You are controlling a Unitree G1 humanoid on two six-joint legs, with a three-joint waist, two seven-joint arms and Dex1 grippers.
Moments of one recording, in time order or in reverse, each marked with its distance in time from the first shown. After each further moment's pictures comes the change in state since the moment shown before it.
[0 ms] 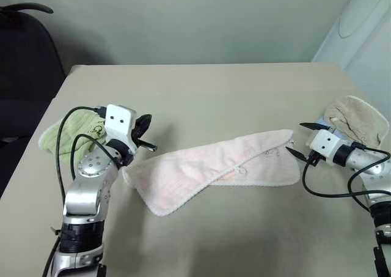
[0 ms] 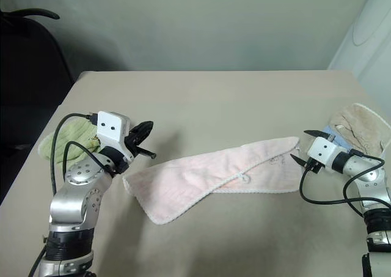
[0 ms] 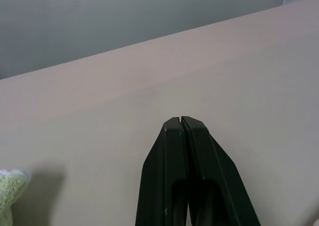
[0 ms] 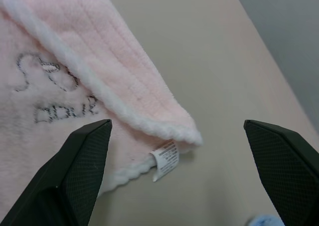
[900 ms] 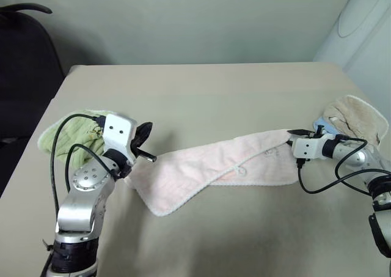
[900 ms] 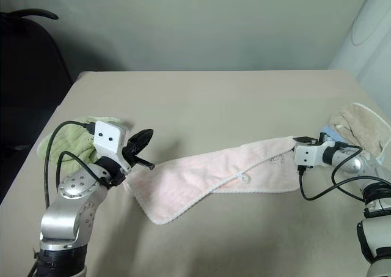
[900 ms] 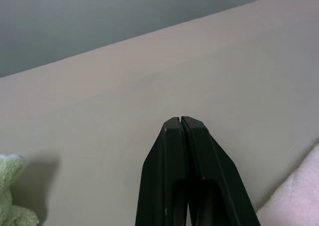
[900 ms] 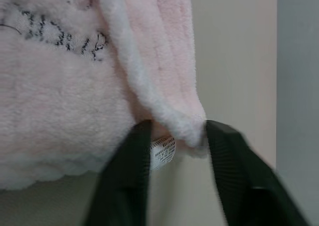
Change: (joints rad) left arm 0.129 0.042 0.008 -0.162 -0.024 0.041 -0.035; right arm -0.292 -0.043 0.274 0.433 -0.415 -0.357 -0.322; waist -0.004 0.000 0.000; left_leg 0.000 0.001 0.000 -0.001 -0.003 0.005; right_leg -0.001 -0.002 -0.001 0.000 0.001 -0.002
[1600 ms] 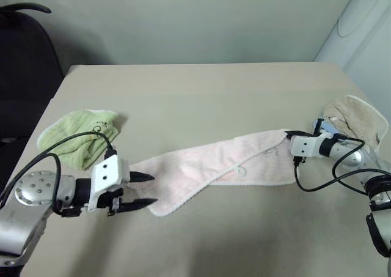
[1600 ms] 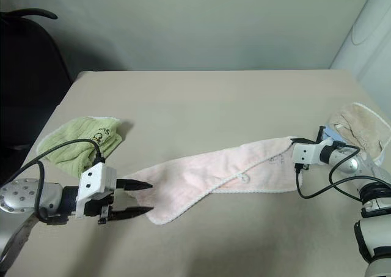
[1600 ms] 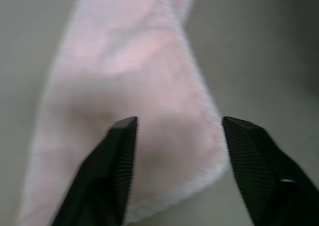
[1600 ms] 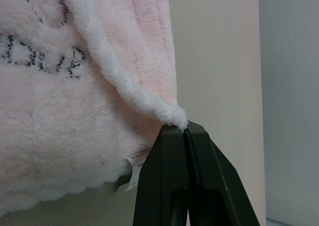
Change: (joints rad) left arm 0.282 0.543 0.039 -0.042 -0.202 -0.138 -0.827; right arm 0.003 0.018 0.005 -0.010 0.003 0.007 -0.066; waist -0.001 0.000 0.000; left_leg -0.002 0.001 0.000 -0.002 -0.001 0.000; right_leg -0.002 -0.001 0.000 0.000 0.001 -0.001
